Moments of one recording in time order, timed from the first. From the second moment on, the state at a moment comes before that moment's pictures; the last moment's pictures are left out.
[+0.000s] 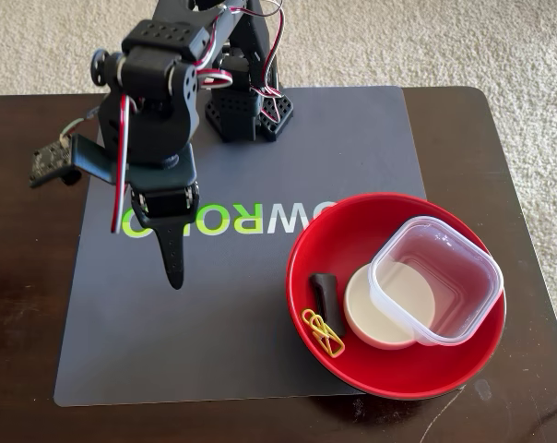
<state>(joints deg) 15.7 88.7 77.3 86.4 22.8</state>
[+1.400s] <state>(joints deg) 6.2 188.3 171.7 66.0 15.5</state>
